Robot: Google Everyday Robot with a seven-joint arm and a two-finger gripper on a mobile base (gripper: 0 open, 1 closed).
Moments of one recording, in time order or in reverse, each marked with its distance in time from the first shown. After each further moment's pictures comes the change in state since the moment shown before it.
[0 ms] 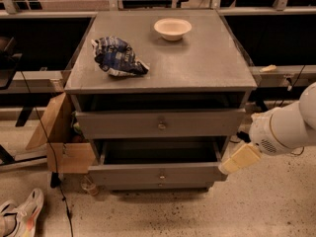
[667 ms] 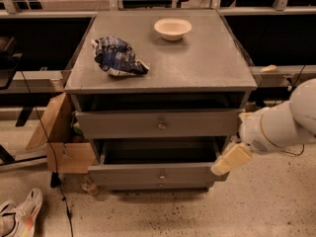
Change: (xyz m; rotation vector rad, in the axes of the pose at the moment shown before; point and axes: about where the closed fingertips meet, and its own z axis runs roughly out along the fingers) arm -0.014 0.011 0.013 -0.048 -0.035 -0.059
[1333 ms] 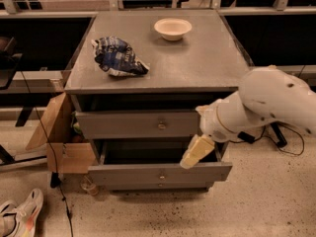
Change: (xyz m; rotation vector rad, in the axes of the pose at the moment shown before) arm -0.076 0.028 0.059 -0.149 -0.083 -0.219
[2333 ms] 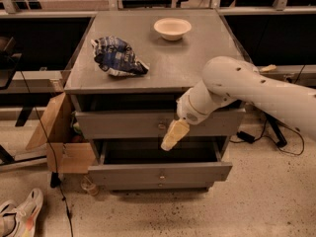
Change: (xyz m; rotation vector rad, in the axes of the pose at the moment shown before) arm -0.042 -0.047 0.073 -0.060 0.011 -0.017
